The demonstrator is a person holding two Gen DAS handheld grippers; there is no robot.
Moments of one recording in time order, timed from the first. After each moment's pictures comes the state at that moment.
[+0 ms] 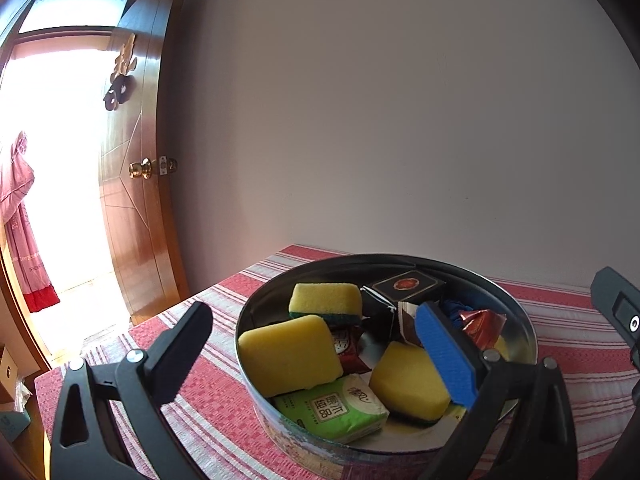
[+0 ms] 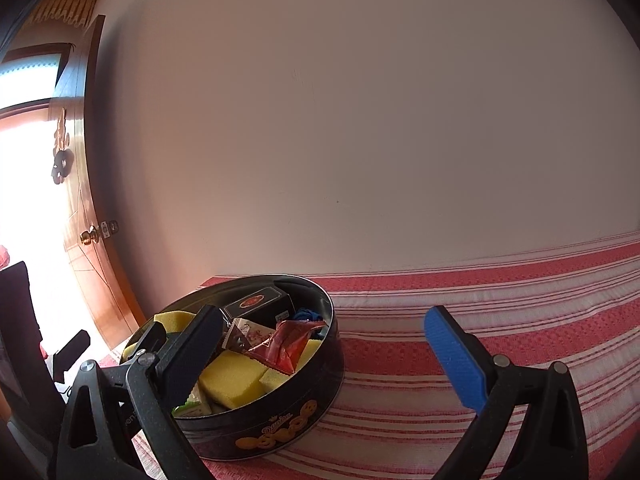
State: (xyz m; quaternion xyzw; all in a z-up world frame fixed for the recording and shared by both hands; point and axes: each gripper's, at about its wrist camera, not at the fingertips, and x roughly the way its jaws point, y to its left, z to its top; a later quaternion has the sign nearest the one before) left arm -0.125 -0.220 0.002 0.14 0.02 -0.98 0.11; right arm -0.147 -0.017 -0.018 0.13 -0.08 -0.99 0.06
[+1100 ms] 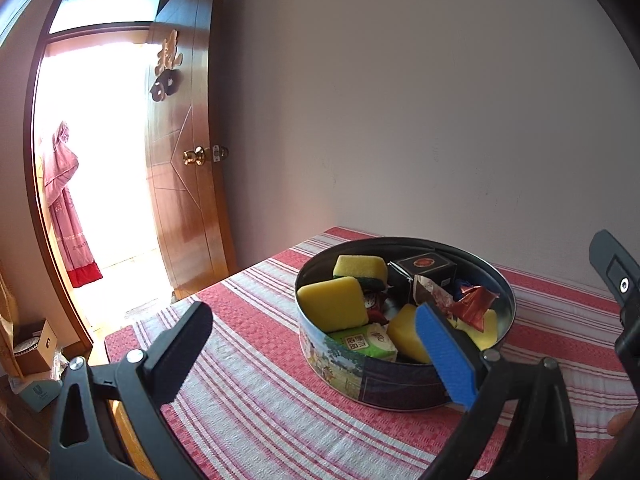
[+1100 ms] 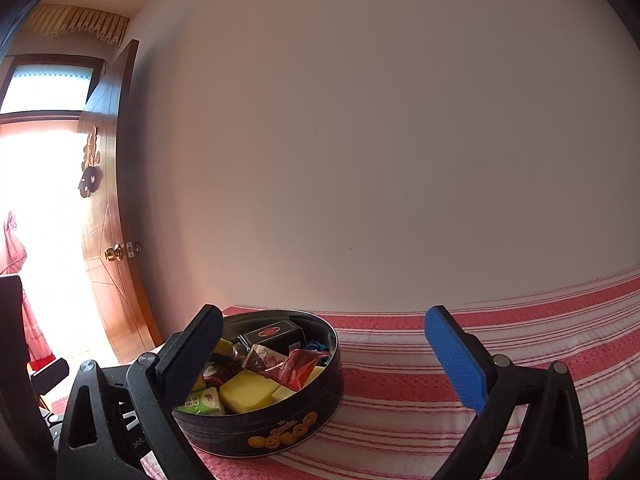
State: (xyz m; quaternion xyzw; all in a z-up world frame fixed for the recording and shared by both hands) left arm -0.050 -0.208 0.029 0.18 0.03 -0.97 0.19; right arm -0.102 0.000 0.005 0.06 -0.07 -0.99 0.09
